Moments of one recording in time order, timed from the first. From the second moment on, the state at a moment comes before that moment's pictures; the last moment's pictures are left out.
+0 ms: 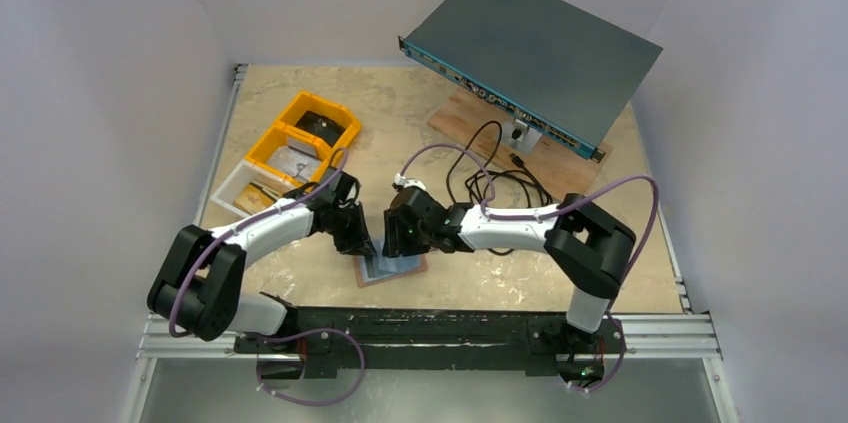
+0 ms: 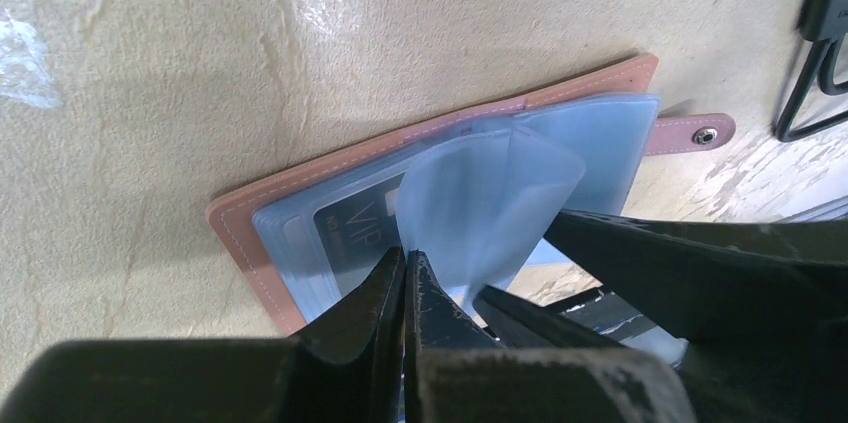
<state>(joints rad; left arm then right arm) -0.44 1.38 0.66 -0.49 0.32 -0.74 1.06 1.79 1.03 -0.12 0.01 0.84</state>
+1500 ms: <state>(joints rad) -0.56 1.40 0.89 -0.56 0.25 -0.77 1.02 1.51 0.92 -0.21 0.08 0.81</state>
